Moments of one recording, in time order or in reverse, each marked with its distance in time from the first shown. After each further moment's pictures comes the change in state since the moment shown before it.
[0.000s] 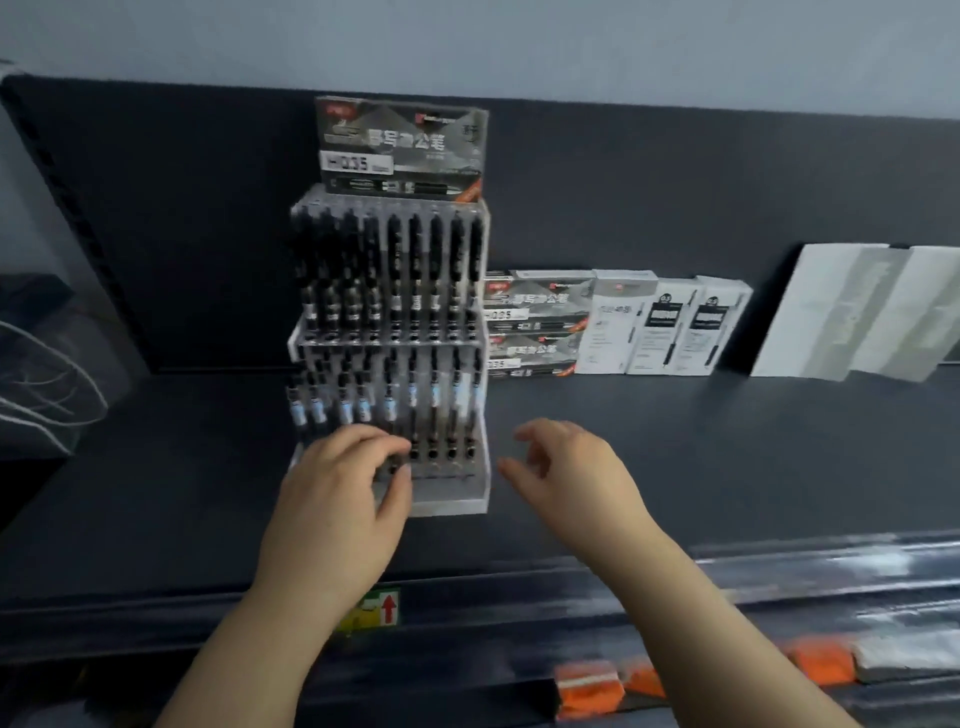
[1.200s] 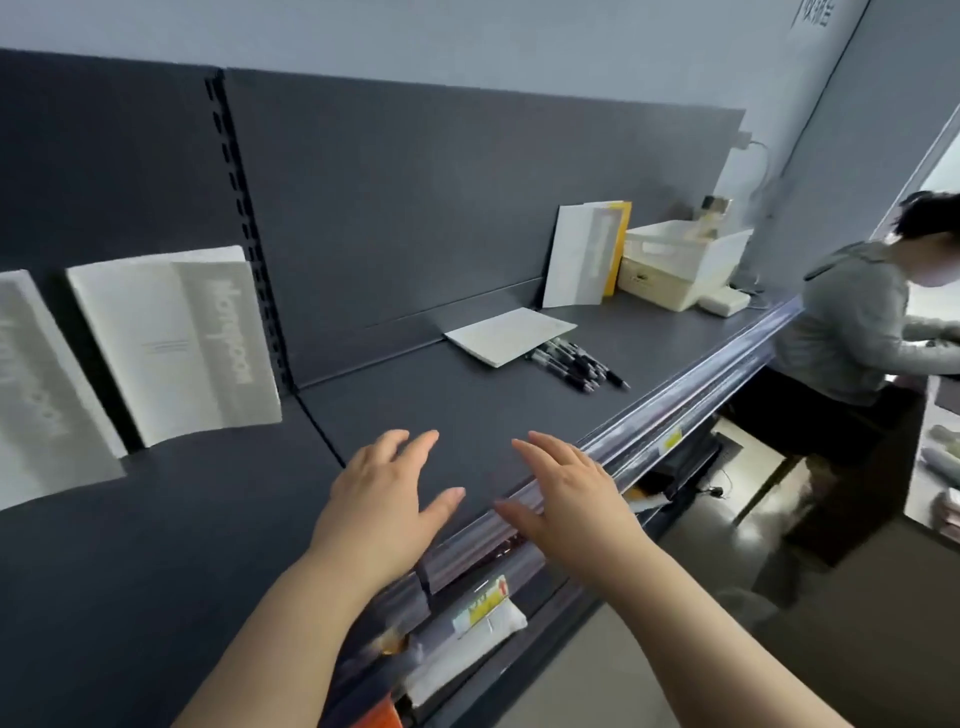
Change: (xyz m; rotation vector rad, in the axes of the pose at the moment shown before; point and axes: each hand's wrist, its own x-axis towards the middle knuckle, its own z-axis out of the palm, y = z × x) left_hand 0.085 0.669 0.468 -0.085 -0.607 0.431; right_hand -0.154 0.664 -0.371 -0.291 0.055 0.531
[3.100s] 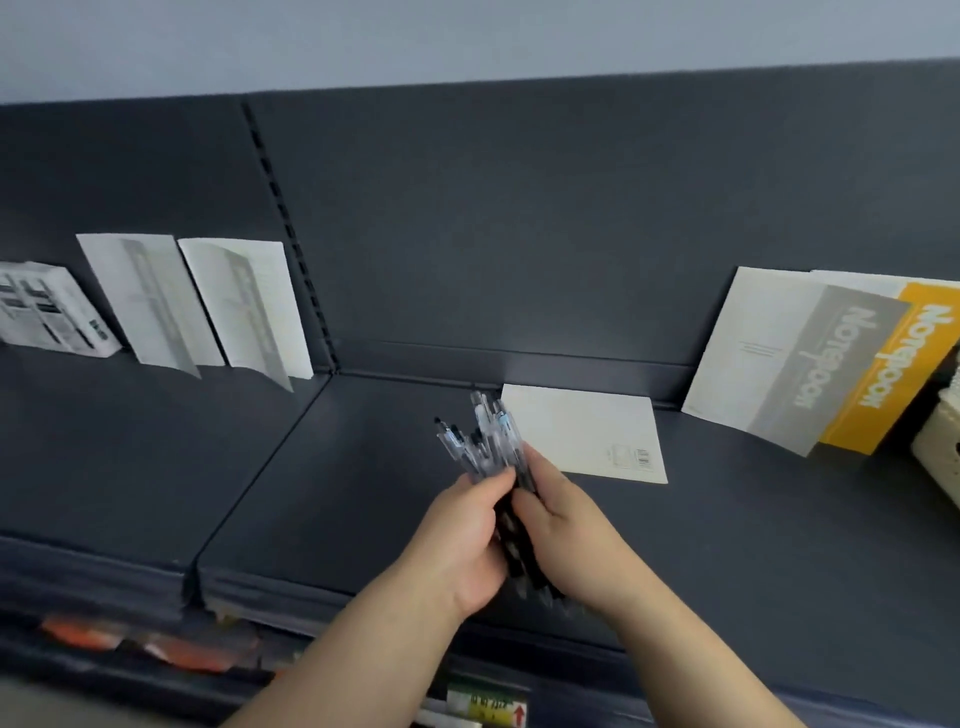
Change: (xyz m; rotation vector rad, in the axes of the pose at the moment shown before) left_hand 0.243 0.222 0.111 -1.760 0.677 -0.852; right_hand 0.246 0.211 -0.057 0.949 -0.621 -0.676
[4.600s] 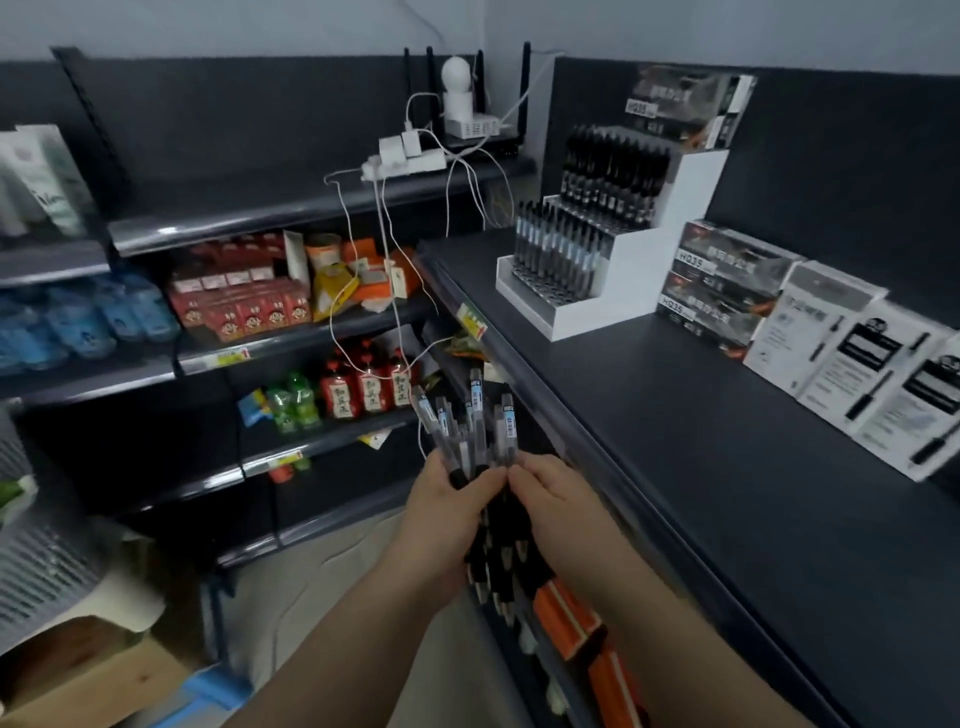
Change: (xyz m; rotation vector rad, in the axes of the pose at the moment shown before) left_hand -0.183 0.329 -0.693 -0.136 0.791 0.669; right_hand 0.233 -0.222 0.759 0.010 -0.817 -0.153
